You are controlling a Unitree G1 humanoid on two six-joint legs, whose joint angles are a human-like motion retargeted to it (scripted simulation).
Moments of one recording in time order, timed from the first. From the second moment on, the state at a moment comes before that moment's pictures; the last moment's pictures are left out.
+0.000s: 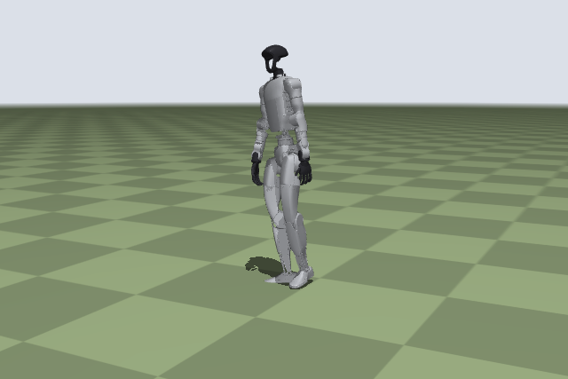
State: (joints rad) left arm 0.06 0.06 0.18 1.50 0.23 -0.01 -0.16; right arm -0.10 -0.13 0.03 1.32 -0.60 0.01 0.17; waist 0.10 -0.04 0.02; left_leg -0.07 0.02 0.58 0.37 -0.13 -0.08; right_leg -0.07 -0.06 -0.49 0.08 -0.08 -0.12
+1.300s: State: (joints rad) left arm 0.02 0.11 0.16 1.53 0.30 -0.04 -0.07; right arm -0.01 -0.19 -0.15 1.50 -0.48 0.05 0.11; waist 0.16 0.02 0.00; left_leg -0.24 -0.09 0.04 0.10 0.09 -0.05; right_leg 0.01 0.01 -0.28 0.07 -0.09 -0.06
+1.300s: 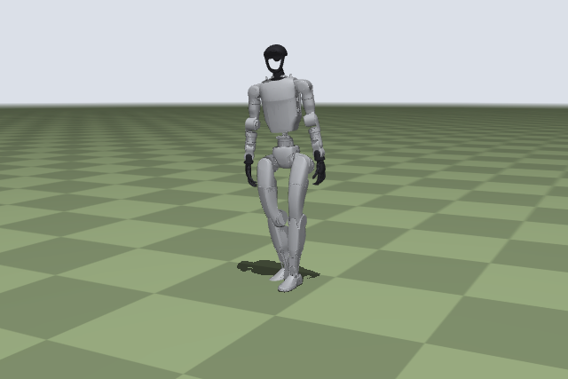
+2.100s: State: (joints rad) left arm 0.17 0.04 0.35 1.65 0.21 -0.03 -0.03; right arm -0.07 -0.19 -0.12 1.40 -0.44 0.02 0.17; waist 0.23 -0.02 -0.07; left_leg 0.06 -0.05 1.05 0.01 -0.12 0.06; right_leg 0.15 -0.09 -1.28 0.02 -0.20 0.07
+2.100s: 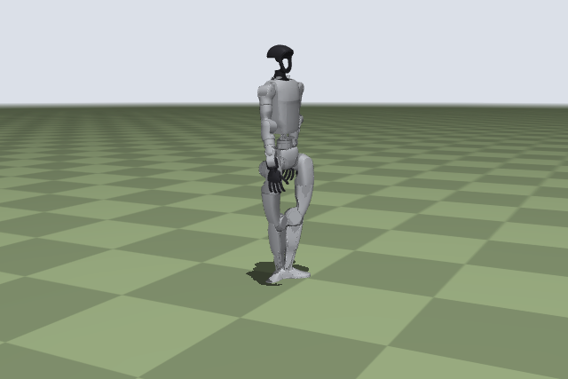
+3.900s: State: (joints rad) left arm 0.05 0.09 0.14 1.56 0.35 0.01 -0.06; right arm 0.11 -0.14 -0.12 1.61 -0.58 0.07 -0.02; waist 0.13 -0.03 -0.07; left_leg 0.05 0.08 1.11 0.08 -0.09 -0.07; right_leg 0.11 -0.10 -1.12 -0.01 -0.15 0.05
